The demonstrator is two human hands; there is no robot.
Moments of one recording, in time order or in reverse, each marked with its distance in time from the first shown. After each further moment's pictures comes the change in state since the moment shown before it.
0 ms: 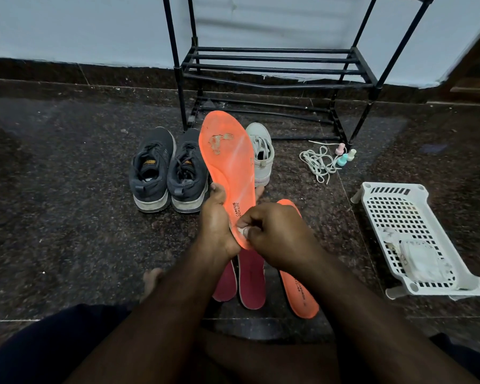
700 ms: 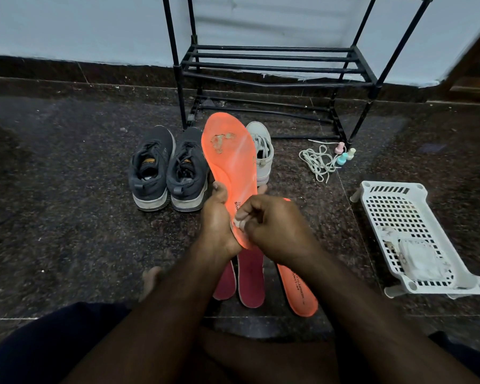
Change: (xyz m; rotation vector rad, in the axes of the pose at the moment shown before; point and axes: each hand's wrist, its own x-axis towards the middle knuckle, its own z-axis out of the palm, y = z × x) left_hand -0.005 -0.002 0.004 0.058 0.034 -0.034; right_hand 0.003 0.002 0.001 0.163 0.084 0.015
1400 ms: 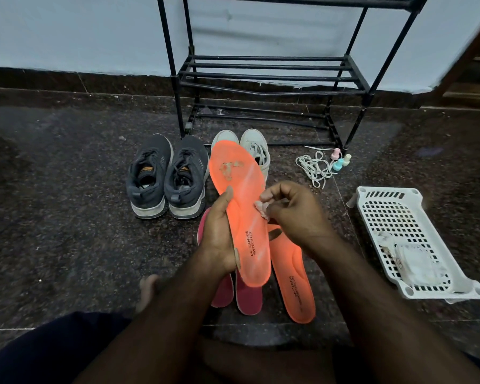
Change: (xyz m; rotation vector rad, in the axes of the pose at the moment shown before) left_hand -0.005 -0.010 -0.003 0.050 -0.219 -0.041; right_hand 0.022 0.032 -0.022 0.502 0.119 0.208
